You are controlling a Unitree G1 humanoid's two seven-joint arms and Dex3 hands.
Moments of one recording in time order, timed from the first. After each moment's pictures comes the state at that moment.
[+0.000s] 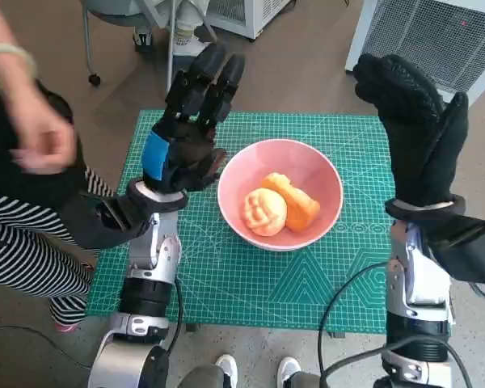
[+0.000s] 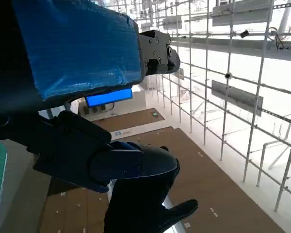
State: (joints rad) left arm -0.67 0.03 0.14 0.48 -0.40 -0.51 -0.58; right arm -0.57 -0.15 -0.14 0.11 0.24 -0.29 0.24
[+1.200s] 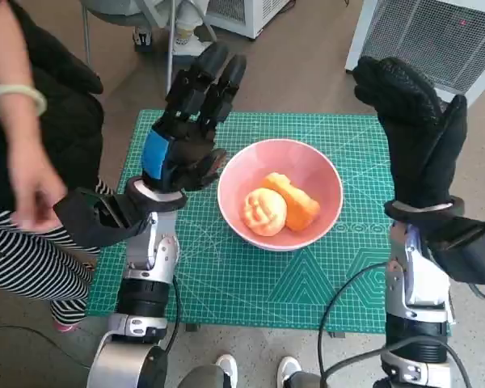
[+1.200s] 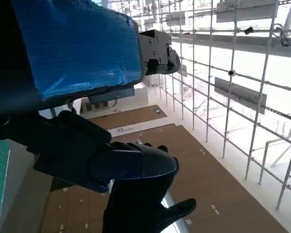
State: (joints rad) left arm -0.67 0.04 0.14 0.45 -0.39 -0.47 -0.57; right arm -0.57 -0.14 -0.14 0.11 0.24 -0.30 0.25
